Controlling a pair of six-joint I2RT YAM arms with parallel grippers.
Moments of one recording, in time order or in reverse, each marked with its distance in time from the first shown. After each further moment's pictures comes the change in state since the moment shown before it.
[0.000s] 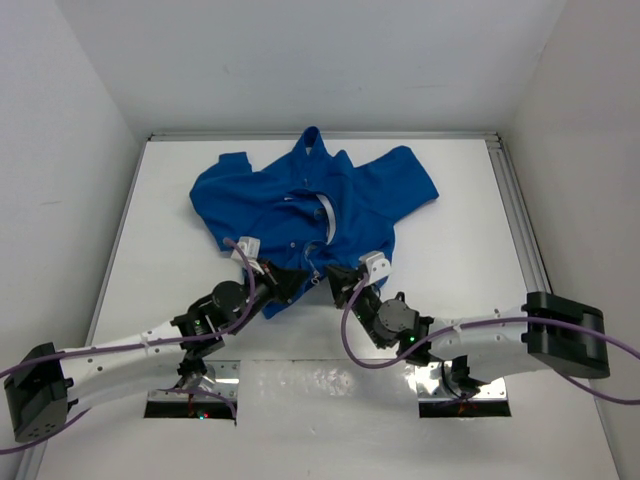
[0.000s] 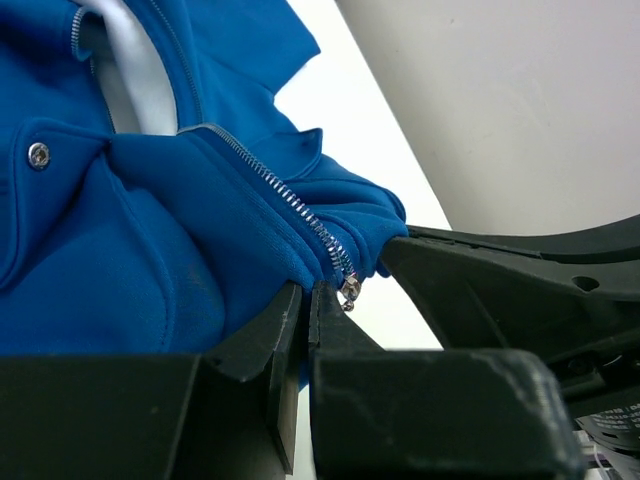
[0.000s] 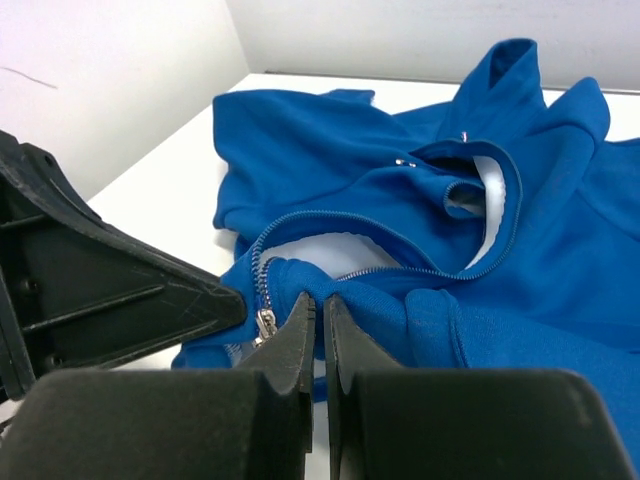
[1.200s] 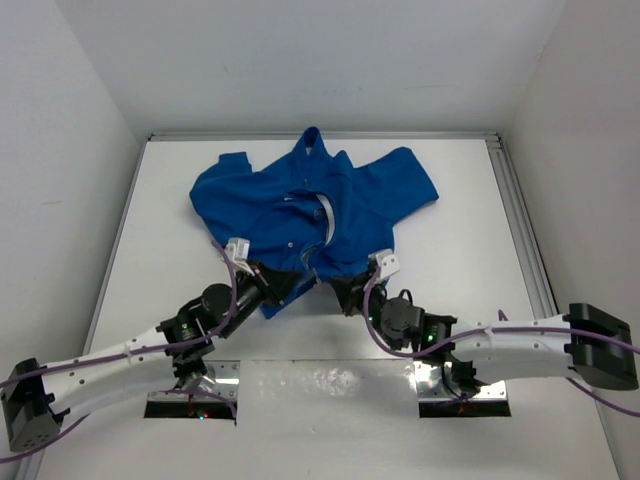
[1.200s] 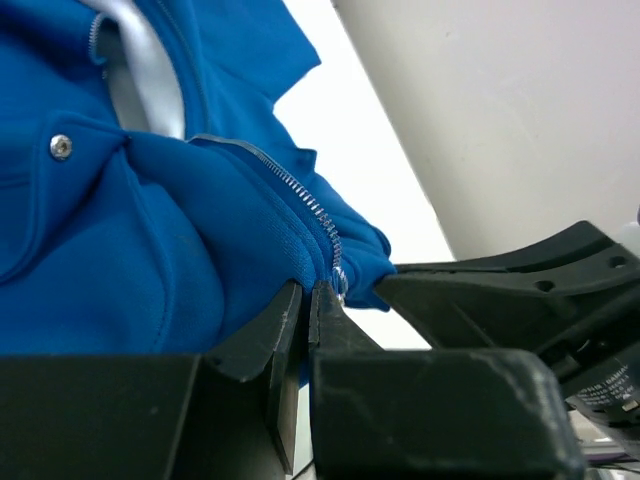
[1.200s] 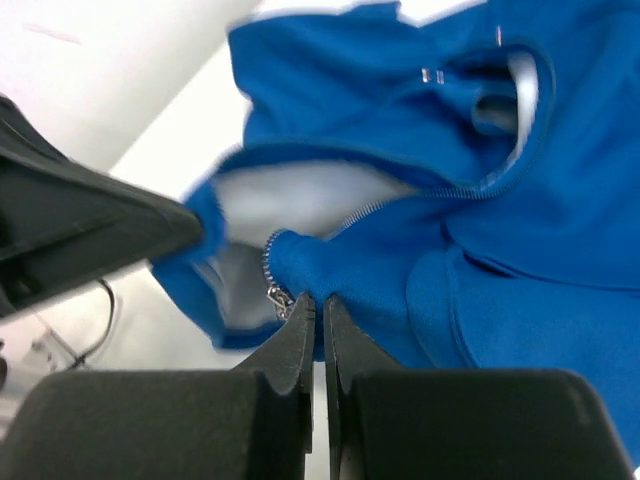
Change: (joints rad) left arm -0.010 -0.142 0.021 -0.168 -0.039 -0.028; right arm 0.001 -0.209 0.031 -0.444 -0.066 0.276
